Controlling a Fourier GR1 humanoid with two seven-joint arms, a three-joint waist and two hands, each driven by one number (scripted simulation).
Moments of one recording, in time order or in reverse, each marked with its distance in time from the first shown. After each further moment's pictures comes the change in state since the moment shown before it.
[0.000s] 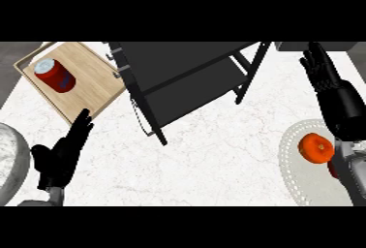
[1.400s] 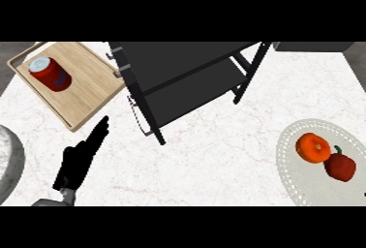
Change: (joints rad) left arm -0.014 -0.006 -0.082 0.064 -0.095 -0.075 0.003; right arm 0.773 -0.157 -0.291 -0.326 0.287 -0.439 0.727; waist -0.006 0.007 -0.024
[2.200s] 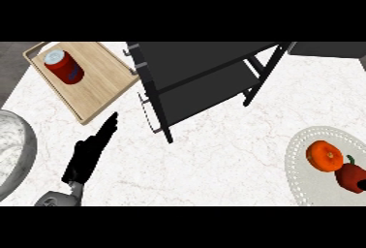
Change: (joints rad) left arm -0.051 -0.022 -0.022 0.020 -0.020 -0.025 0.021; right arm -0.335 -0.240 0.241 0.197 0.235 0.331 0.534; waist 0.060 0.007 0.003
